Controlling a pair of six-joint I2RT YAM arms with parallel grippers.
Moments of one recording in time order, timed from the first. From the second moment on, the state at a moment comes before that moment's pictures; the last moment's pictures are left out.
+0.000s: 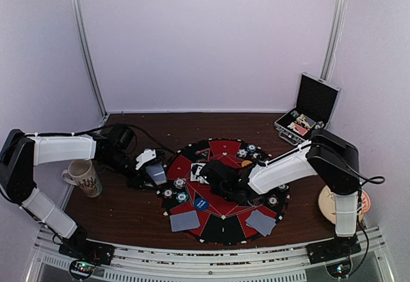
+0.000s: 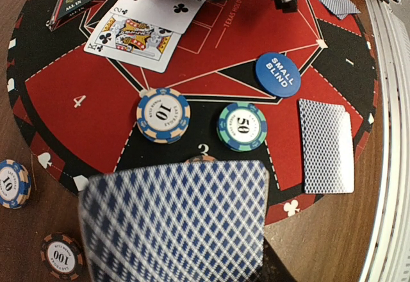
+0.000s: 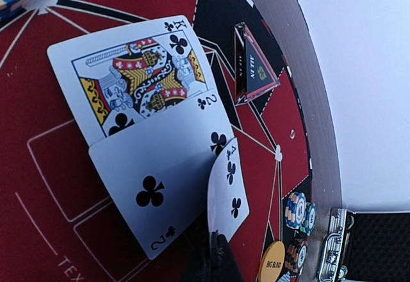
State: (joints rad) left arm -0.45 1.50 0.86 -0.53 0.59 0.66; right arm 1.07 2.04 1.16 0.04 0.71 -0.42
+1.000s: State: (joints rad) left arm -0.45 1.50 0.86 -0.53 0.59 0.66; right arm 1.14 1.97 1.14 -0.09 0.71 -0.42
